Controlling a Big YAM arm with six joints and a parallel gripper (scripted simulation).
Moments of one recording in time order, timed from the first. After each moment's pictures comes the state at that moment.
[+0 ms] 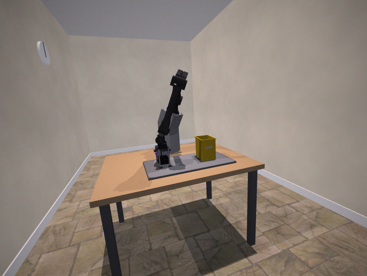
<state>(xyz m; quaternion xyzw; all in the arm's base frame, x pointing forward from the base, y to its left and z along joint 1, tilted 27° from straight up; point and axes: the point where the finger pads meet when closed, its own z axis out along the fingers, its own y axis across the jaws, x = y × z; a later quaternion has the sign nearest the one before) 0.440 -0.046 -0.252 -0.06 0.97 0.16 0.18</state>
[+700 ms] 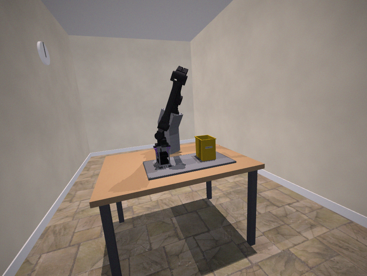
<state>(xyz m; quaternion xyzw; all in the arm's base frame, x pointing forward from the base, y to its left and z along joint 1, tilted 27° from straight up) 0.429 -0.057 -0.223 -0.06 0.97 0.15 0.18</state>
